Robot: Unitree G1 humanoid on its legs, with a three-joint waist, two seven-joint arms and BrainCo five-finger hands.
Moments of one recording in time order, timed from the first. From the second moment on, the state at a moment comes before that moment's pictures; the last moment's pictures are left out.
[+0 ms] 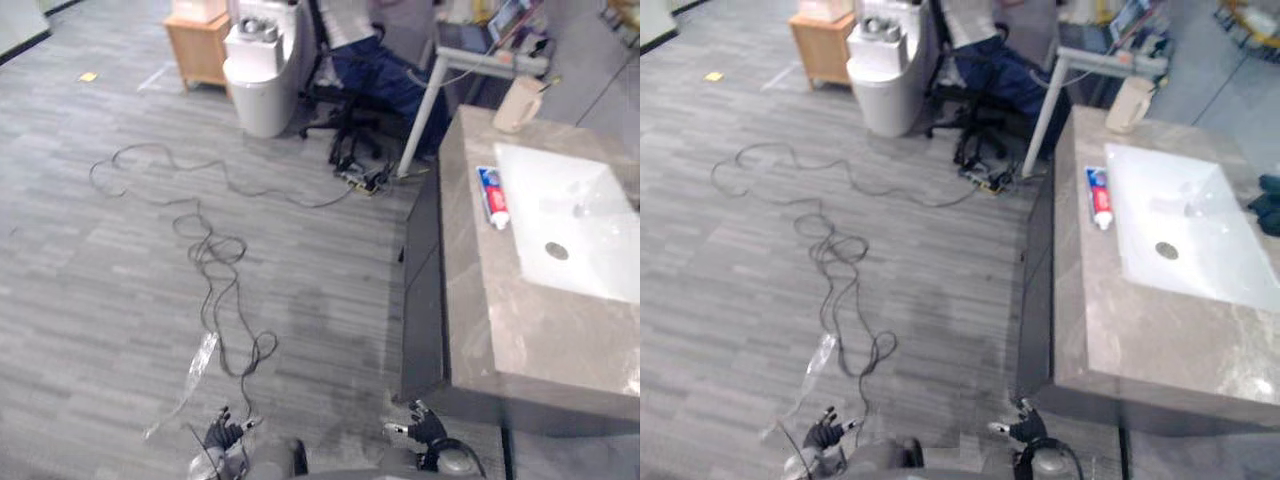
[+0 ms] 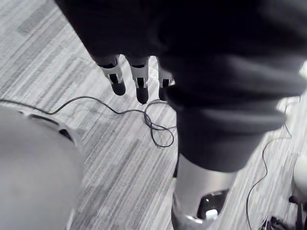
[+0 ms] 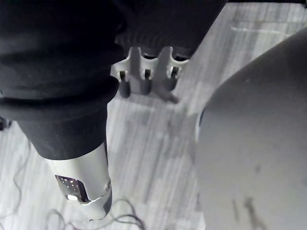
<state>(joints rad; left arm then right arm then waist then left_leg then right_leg) 0.09 0.07 0.22 1.03 -0.16 -0.13 0.02 0.06 -0.02 -0.07 0.96 -0.14 -0.10 0.01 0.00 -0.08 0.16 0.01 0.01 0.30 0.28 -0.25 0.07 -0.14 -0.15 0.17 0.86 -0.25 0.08</state>
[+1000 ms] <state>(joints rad) 0.11 0.05 0.23 1.02 -0.08 -0.12 0.02 0.08 -0.03 -0.18 0.99 -0.09 -0.07 0.01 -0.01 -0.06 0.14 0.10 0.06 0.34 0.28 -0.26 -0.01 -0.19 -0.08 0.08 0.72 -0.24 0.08</state>
